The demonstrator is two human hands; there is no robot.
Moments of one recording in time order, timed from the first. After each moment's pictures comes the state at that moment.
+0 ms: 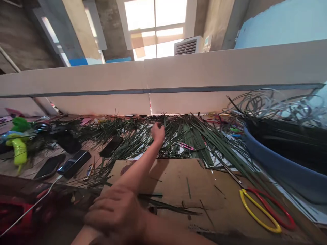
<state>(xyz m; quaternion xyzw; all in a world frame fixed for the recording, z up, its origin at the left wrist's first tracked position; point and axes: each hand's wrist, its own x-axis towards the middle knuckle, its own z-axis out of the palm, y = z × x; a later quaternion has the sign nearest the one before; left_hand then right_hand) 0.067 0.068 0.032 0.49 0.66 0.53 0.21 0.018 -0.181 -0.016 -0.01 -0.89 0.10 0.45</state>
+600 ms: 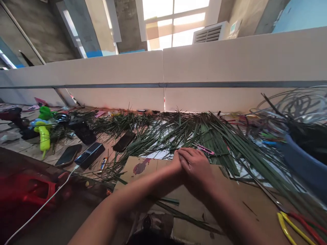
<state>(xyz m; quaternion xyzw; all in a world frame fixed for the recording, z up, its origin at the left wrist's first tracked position) 0.120 -0.034 -0.031 0.61 0.70 0.37 0.05 0.182 -0.045 -0.024 -0.40 -0.85 -0.06 0.32</state>
